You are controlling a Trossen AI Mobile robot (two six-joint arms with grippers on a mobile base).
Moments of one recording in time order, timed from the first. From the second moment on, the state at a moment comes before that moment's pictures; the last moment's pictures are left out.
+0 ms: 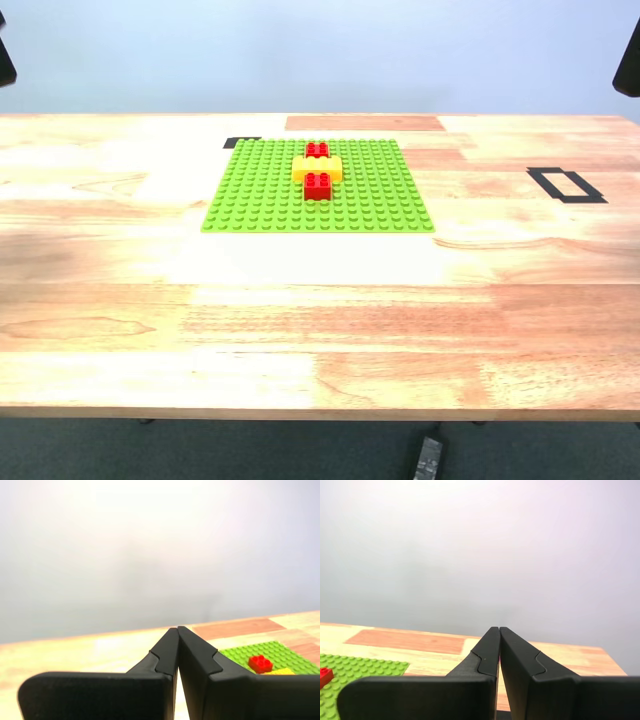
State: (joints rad) arm 0 -0.04 0.06 0.03 0.04 0.21 -0.03; arm 1 0.41 0.13 0.01 0.18 0.32 -0.08
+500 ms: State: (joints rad) arm 0 -0.04 0.07 0.02 0.01 0.22 -0.03; arm 1 0.41 0.22 0.01 0.17 0.32 -0.08
